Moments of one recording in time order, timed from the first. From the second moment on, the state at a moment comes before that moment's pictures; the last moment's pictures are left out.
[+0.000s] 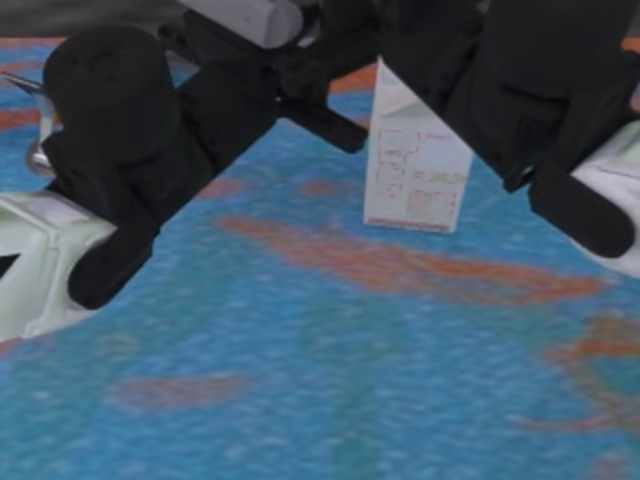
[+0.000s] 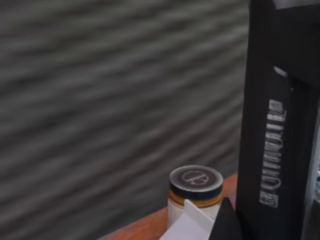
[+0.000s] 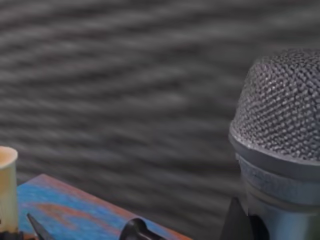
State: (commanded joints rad) left arm -0.63 1.51 0.80 0.77 0.15 0.02; right arm 0.74 1.58 1.08 0.49 0.19 -0.02
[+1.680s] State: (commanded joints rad) left arm -0.58 1.48 0.75 0.76 0.12 0.03; right arm 0.73 1.54 1.07 0.49 0.18 -0.03
